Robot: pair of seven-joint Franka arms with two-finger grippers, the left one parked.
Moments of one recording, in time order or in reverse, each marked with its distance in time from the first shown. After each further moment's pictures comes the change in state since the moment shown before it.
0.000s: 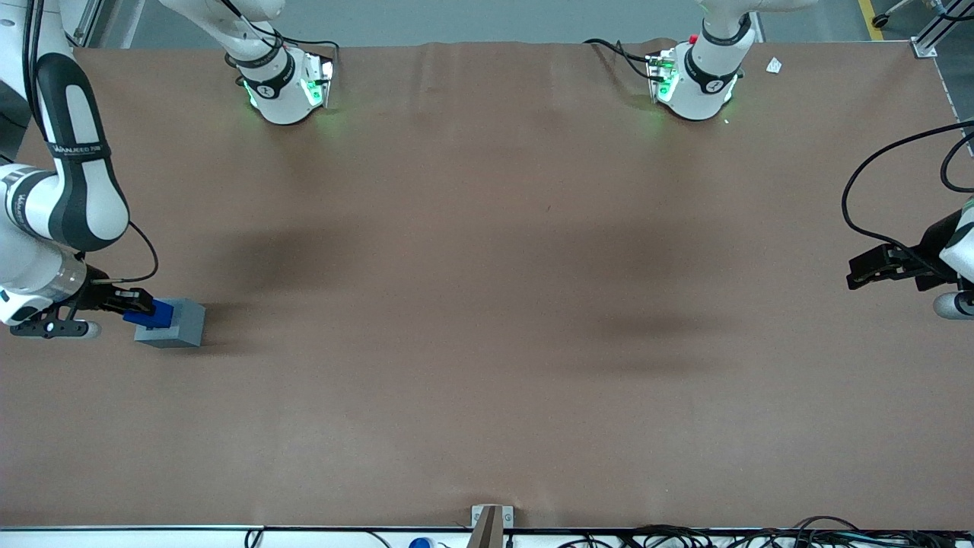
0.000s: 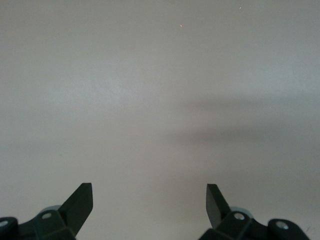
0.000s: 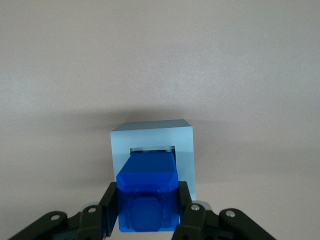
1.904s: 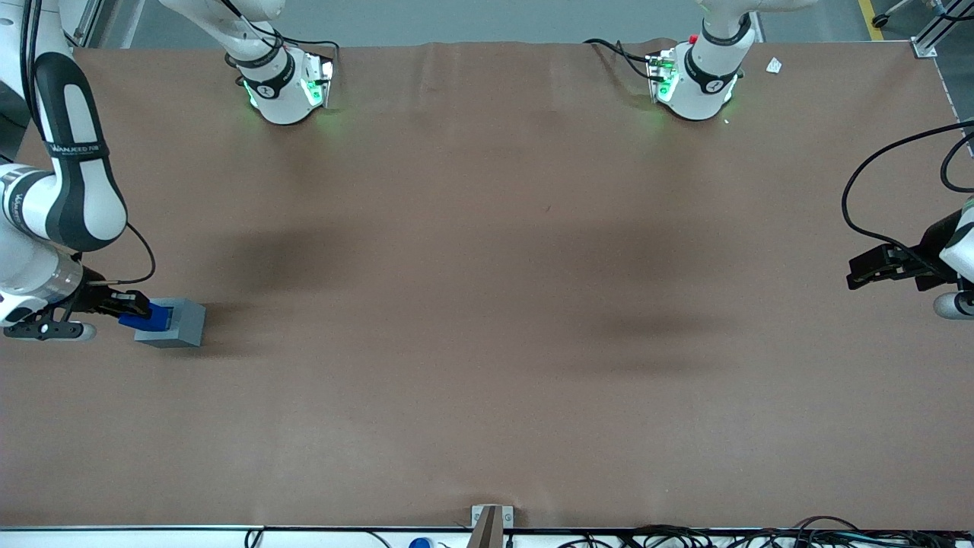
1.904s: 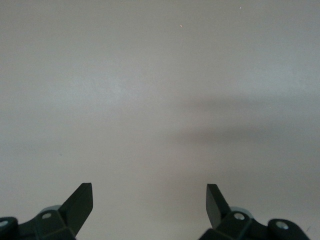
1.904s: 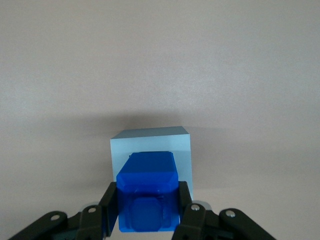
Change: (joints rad) arm 0.000 0.000 0.000 0.008 0.003 0.013 0.000
